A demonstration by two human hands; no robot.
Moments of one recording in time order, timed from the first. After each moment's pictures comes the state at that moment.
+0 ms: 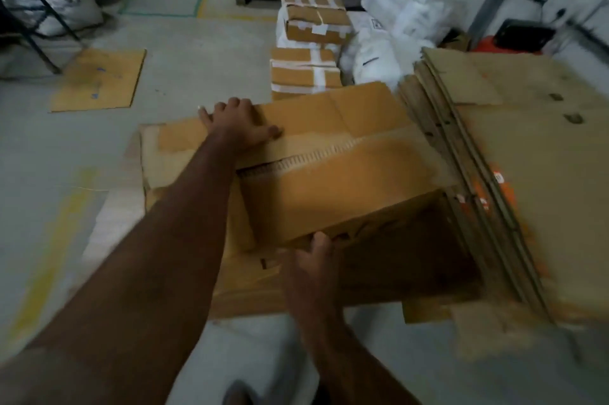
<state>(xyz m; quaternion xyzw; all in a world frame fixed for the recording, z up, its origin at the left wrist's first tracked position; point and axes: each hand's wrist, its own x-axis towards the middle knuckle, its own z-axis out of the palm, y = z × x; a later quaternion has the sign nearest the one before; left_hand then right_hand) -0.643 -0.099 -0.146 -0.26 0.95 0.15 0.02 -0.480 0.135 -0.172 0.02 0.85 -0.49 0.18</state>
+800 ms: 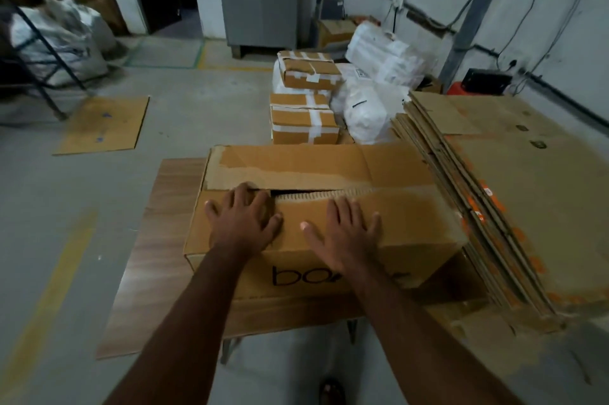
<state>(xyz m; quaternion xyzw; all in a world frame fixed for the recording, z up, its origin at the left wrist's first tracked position) -0.467 -0.094 -0.187 -0.17 0.98 0.11 -0.04 -0.524 0.109 -0.174 -0.18 0.98 -0.04 0.09</state>
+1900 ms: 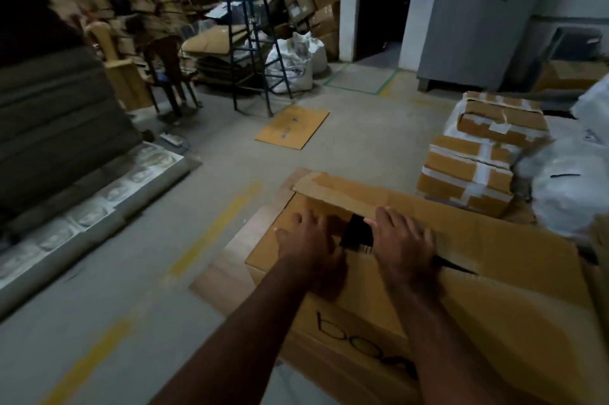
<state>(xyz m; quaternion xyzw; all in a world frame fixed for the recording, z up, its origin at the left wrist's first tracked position) -0.499 -0.052 -0.156 -0.42 0.90 0.07 0.01 -0.651 0.041 -0.205 -0.41 0.84 -0.20 -0.30</state>
